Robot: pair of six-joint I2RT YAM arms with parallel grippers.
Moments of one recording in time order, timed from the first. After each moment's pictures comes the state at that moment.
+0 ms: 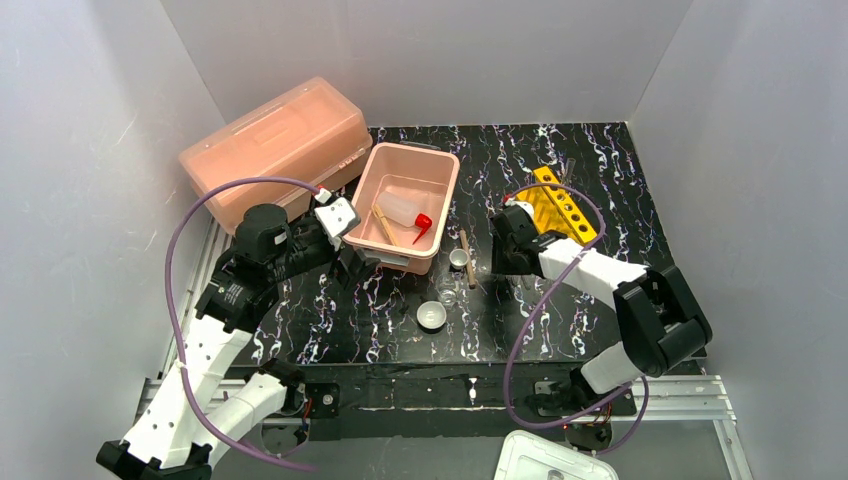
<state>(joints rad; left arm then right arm) -0.42 0.79 1.00 -0.57 0.49 0.34 0.57 1.49 0.84 -0.37 0.25 0.49</state>
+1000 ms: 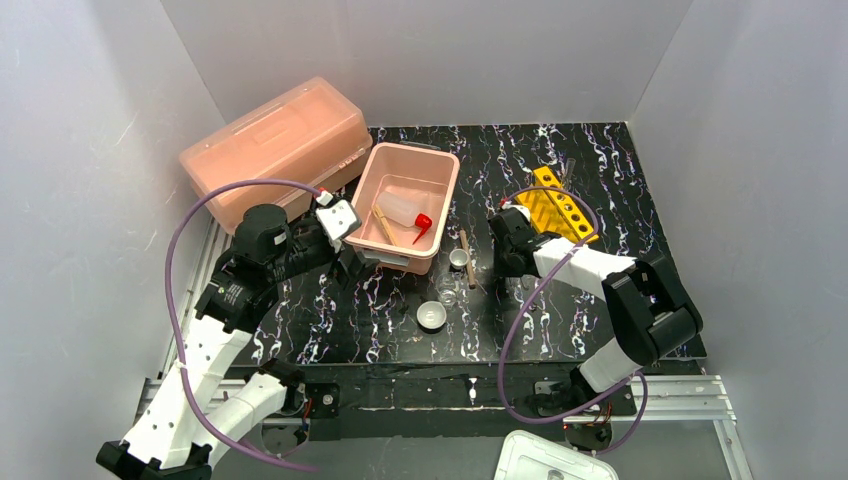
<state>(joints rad) -0.42 0.79 1.00 -0.57 0.50 0.38 0.57 1.56 0.83 -0.33 0.22 0.50</state>
